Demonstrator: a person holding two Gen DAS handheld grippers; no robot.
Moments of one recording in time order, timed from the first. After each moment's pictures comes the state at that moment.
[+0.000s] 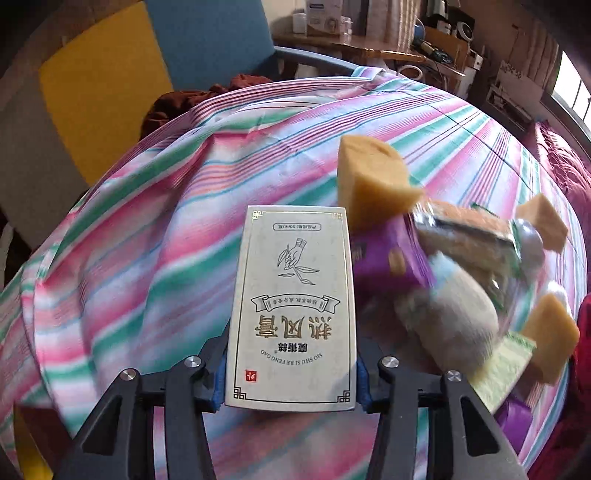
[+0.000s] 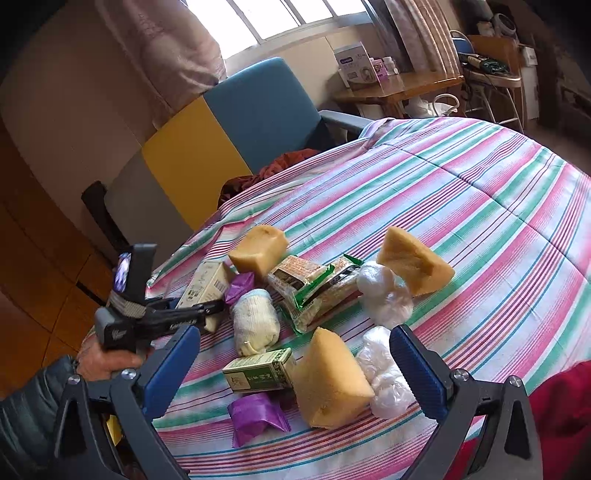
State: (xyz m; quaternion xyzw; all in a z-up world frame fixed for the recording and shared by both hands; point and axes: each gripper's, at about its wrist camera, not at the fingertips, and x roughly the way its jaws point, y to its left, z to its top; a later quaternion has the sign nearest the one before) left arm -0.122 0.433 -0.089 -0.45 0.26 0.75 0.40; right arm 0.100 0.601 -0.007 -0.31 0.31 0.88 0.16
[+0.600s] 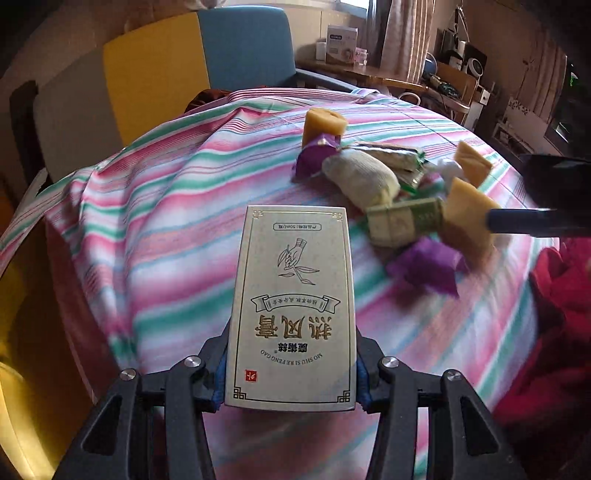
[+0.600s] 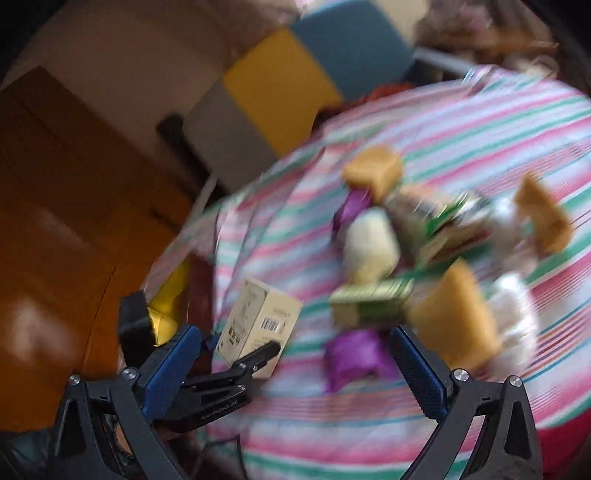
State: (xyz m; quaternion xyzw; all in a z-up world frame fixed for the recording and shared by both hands) left arm 0.008 0.315 -0.083 -0.43 0.20 0.79 0.39; right arm 0.063 0.549 -0.031 -0.41 0.32 0.85 -0.05
